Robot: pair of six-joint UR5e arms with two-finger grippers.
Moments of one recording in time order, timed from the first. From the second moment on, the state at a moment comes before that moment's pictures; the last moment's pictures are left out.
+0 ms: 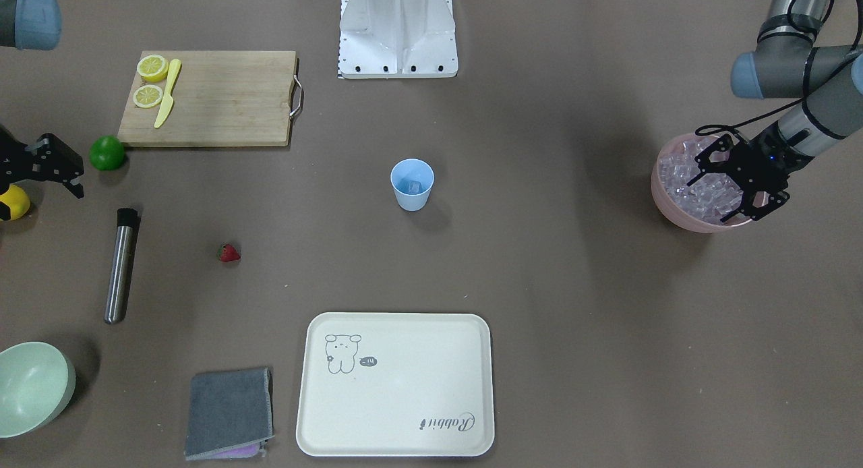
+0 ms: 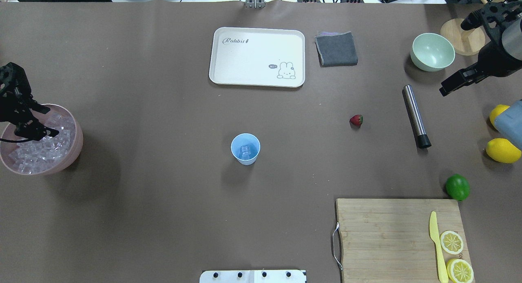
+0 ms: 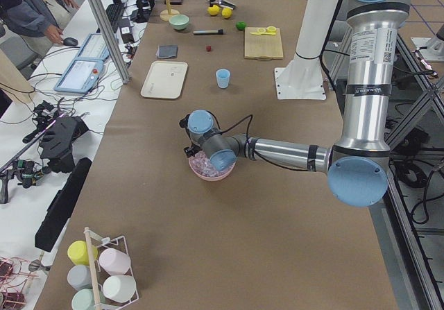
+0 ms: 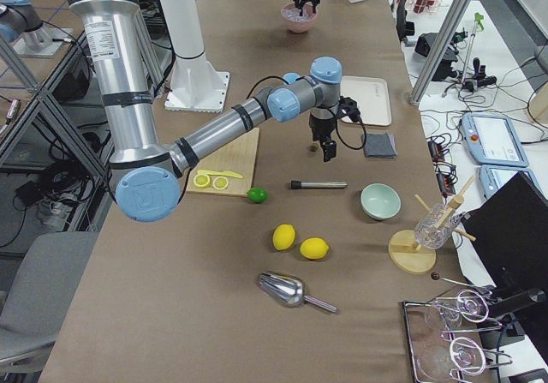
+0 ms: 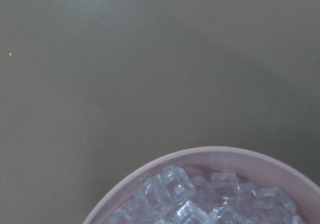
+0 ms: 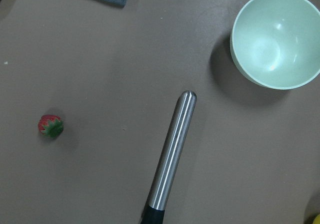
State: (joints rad) left arm -1.05 -1.59 -1.58 -2.36 -2.33 0.08; right arm 1.12 -1.39 1.93 -1.62 2.19 0.28
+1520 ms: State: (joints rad) left arm -1.02 -1.58 -1.59 -2.36 -2.36 0.10; right arm 1.12 -1.39 1.94 -1.62 2.18 0.28
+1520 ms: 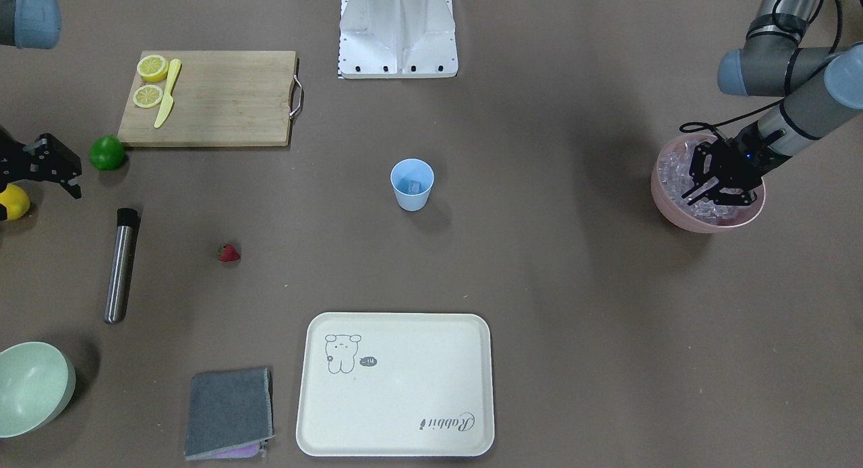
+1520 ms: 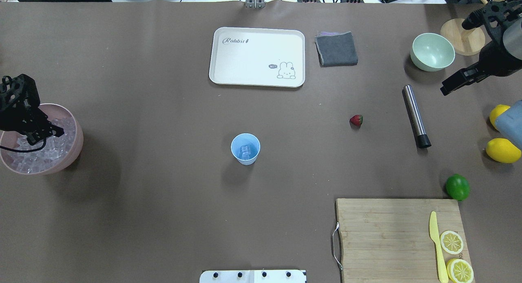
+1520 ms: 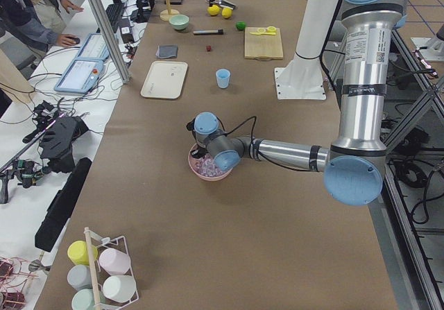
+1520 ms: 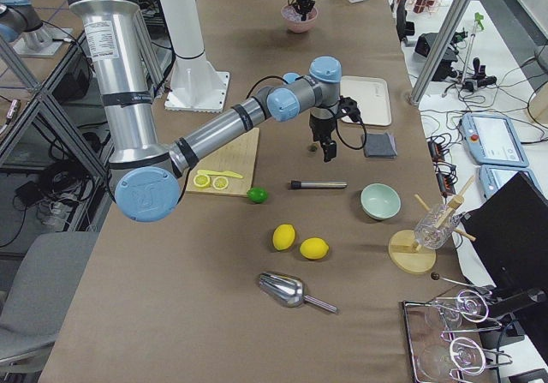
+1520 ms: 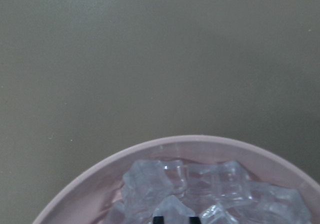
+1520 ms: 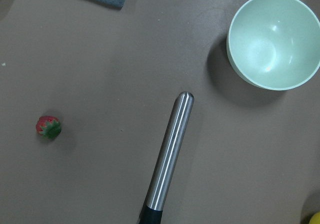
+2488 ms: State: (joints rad) left arm -1.09 -1.55 -1.60 -2.33 -2.35 0.10; right arm 1.12 -1.39 1.94 -1.62 2.18 0.29
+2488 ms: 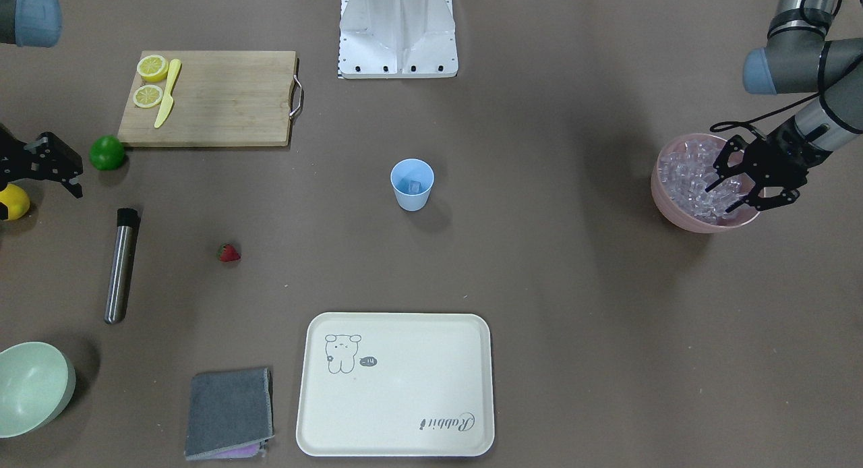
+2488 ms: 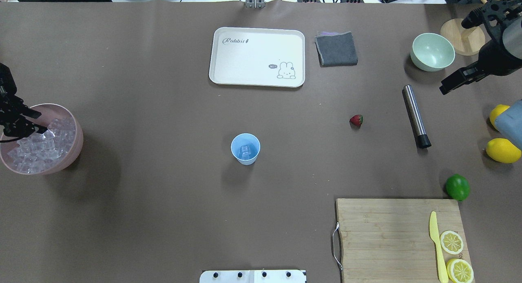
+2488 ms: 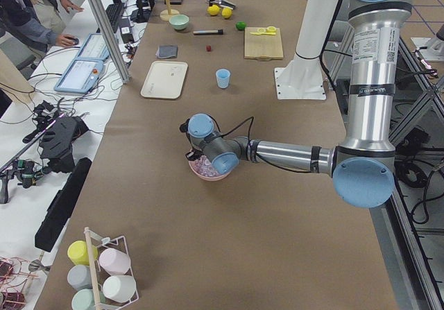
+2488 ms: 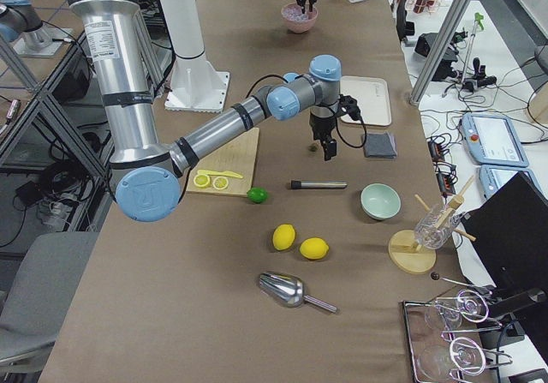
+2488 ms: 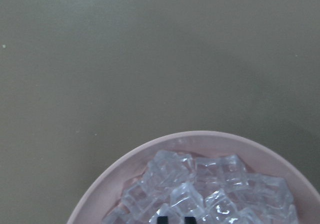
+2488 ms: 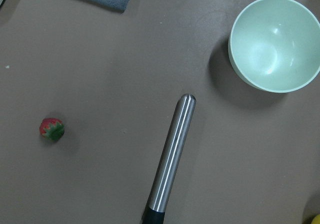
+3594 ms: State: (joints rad) left arm -1.03 -1.55 -1.60 -2.34 -2.27 0.10; right arm 1.12 -1.39 1.93 -1.62 2.18 0.29
